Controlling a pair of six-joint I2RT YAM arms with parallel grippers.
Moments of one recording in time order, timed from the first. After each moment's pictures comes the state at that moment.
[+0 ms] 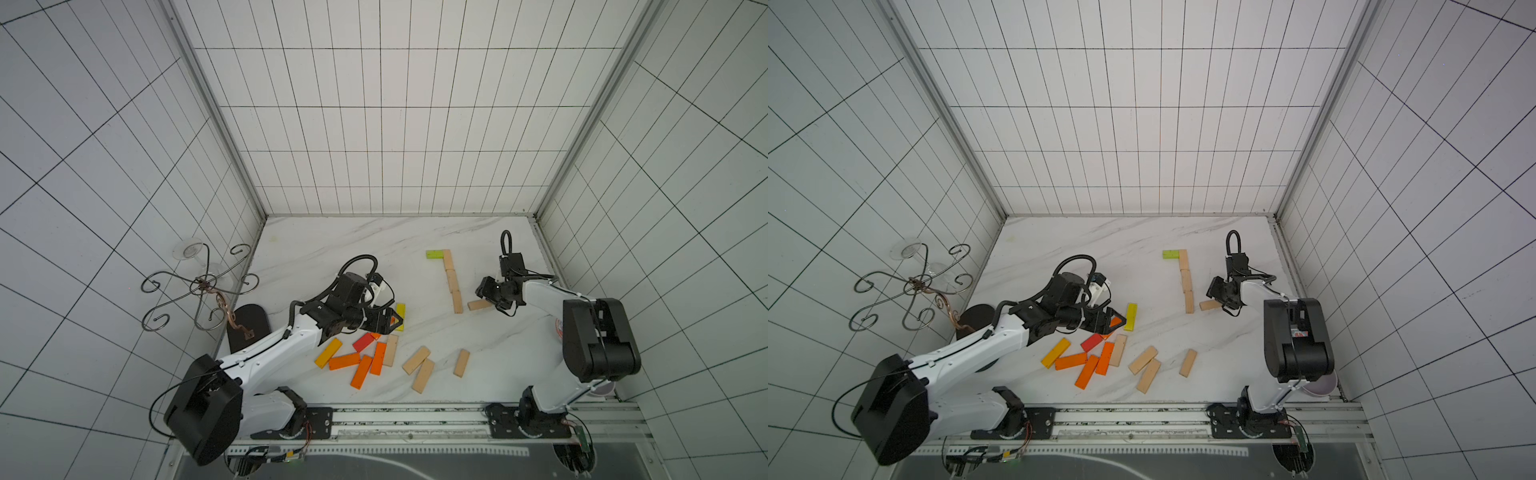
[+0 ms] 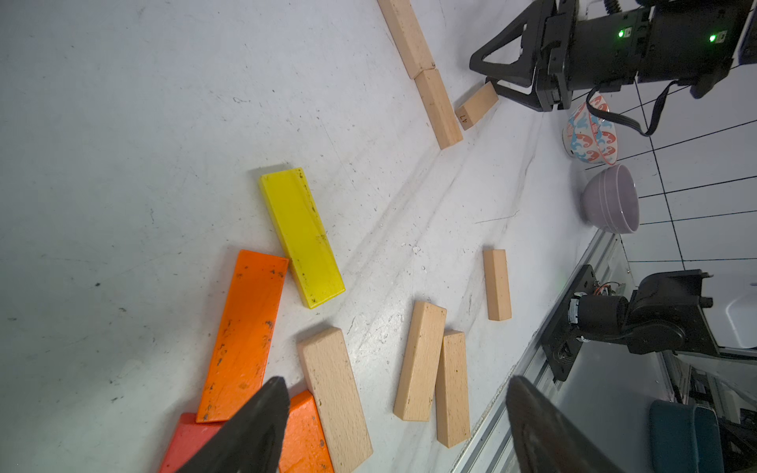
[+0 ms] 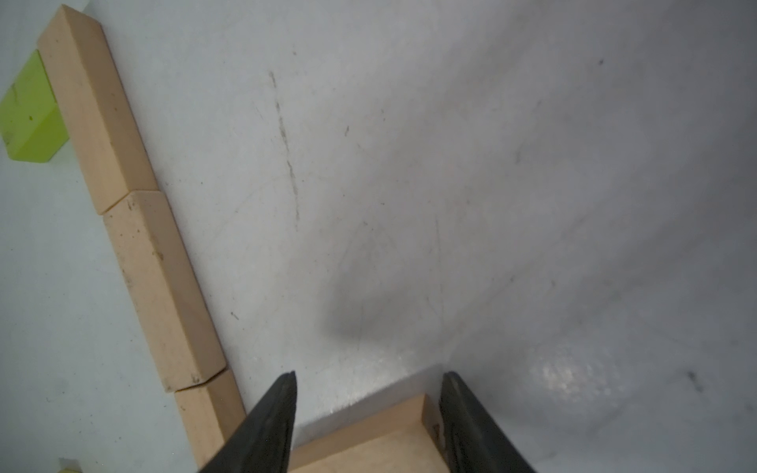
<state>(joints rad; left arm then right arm) -0.61 1.24 0.75 -0.33 0.46 -0.44 0.07 1.64 0.86 -0.31 -0.15 0.51</state>
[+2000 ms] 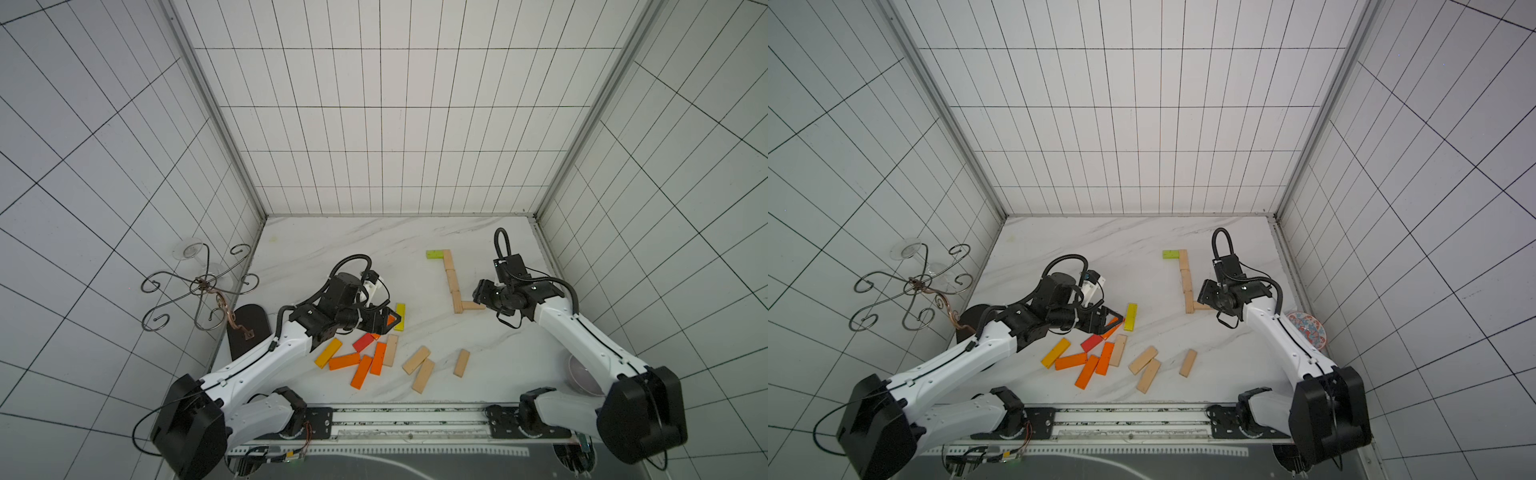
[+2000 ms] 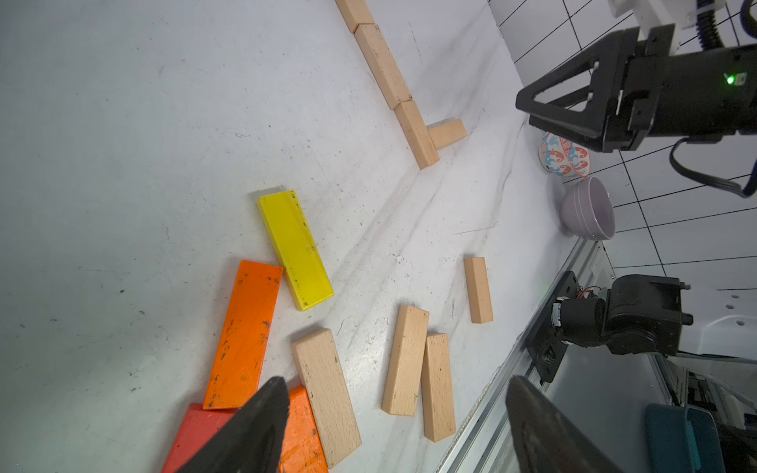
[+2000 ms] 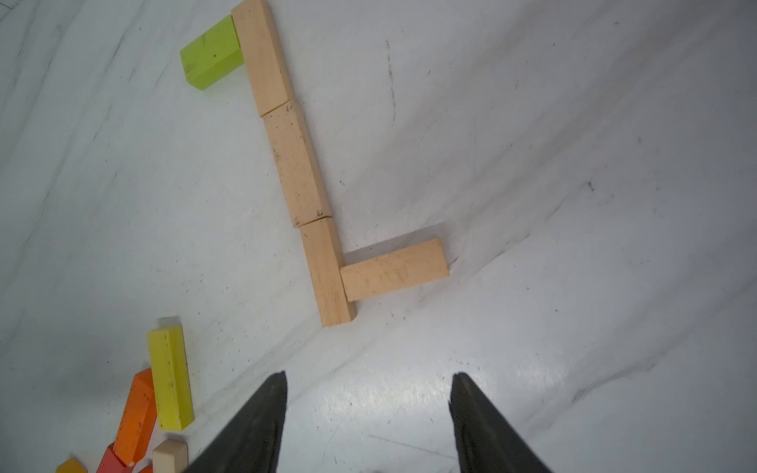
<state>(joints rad) -0.61 1.12 0.75 -0.36 0.45 -0.44 0.33 1.21 0.88 -0.71 0.05 0.65</state>
